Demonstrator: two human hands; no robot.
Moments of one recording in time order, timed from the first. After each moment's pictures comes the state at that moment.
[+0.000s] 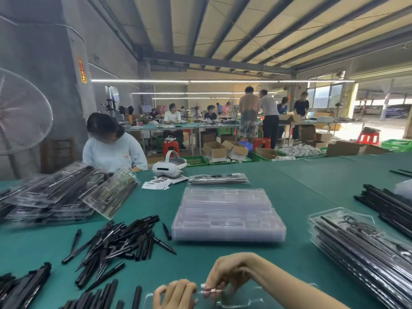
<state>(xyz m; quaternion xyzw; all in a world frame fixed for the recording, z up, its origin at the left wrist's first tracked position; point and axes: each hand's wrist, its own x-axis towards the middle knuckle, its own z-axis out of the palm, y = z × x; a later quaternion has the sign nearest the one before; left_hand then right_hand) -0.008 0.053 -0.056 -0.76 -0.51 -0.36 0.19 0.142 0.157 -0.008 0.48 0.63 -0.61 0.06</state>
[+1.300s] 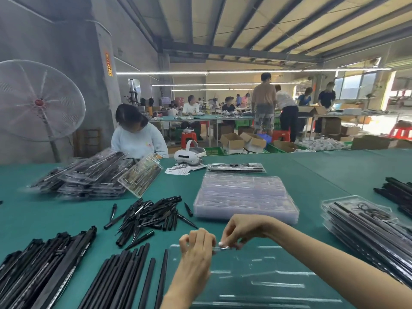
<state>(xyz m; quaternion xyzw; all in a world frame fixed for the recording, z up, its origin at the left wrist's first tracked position) -0.014 0.035 -0.043 -0.75 -0.55 -0.28 0.21 0.145 0.131 0.041 0.41 0.77 -0.48 0.00</state>
